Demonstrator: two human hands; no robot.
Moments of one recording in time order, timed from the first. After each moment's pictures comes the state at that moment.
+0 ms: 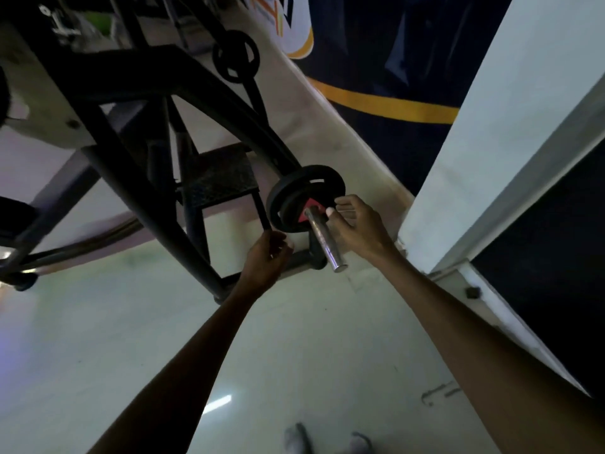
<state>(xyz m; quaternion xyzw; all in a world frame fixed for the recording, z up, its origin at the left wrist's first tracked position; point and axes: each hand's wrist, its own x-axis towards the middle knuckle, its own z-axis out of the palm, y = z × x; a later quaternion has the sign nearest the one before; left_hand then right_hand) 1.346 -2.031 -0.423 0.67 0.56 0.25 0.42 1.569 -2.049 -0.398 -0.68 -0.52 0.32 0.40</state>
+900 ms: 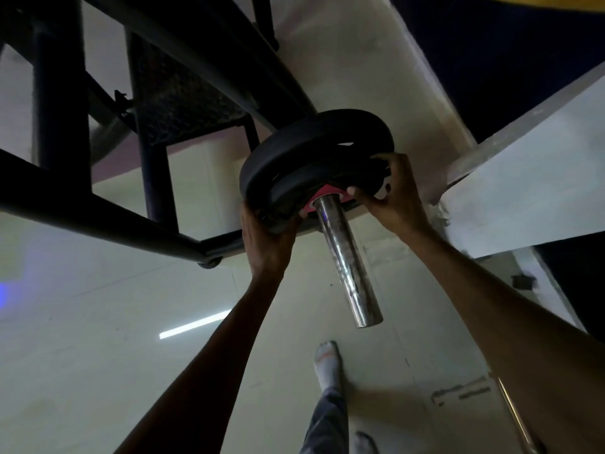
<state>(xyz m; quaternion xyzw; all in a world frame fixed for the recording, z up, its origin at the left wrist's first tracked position) 1.418 -1.819 -0.668 0.50 0.68 0.38 0.38 1.665 -1.803 -0.667 -0.67 -0.56 0.29 0.40</state>
